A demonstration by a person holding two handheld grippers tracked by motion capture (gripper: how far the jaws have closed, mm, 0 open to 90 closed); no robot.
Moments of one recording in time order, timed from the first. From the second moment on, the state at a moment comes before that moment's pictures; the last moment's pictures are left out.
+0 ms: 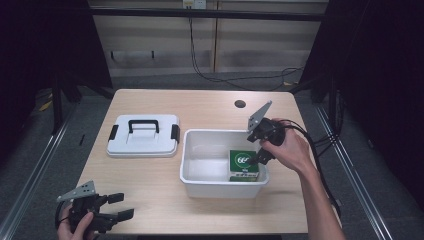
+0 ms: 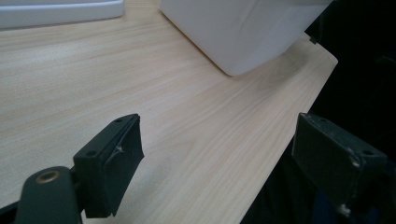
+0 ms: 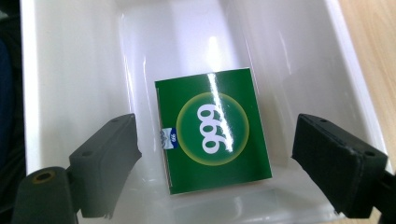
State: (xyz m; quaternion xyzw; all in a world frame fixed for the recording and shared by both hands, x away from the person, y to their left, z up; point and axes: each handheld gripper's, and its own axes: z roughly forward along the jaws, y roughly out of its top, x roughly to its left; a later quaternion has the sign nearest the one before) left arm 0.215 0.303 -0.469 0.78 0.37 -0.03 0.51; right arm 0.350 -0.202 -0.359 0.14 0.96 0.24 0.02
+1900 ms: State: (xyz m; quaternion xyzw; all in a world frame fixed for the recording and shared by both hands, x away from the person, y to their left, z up) left arm 0.216 0.303 -0.469 0.78 0.37 -0.03 0.51; right arm 0.249 -0.342 -0.419 0.34 0.84 0.40 0.12
